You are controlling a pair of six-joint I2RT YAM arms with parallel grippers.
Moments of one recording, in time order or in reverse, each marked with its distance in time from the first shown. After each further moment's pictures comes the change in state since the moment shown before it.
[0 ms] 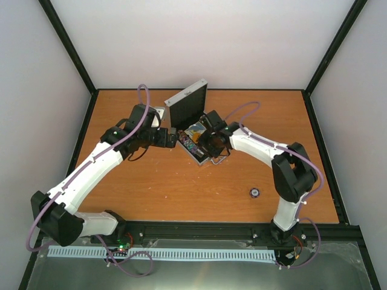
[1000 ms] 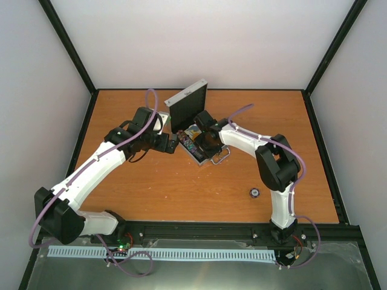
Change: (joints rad) left arm 0.000 0.021 -0.036 -0.013 0.000 0.125; right arm 0.009 0.208 0.157 -0.105 0.064 0.172
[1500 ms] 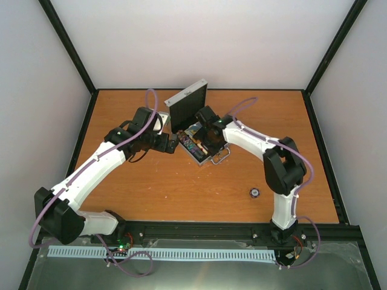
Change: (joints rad) left arm 0.001 0.000 0.000 -0.003 0.000 -0.005; right arm -0.005 -0.042 0.027 -0.034 0.035 -0.055
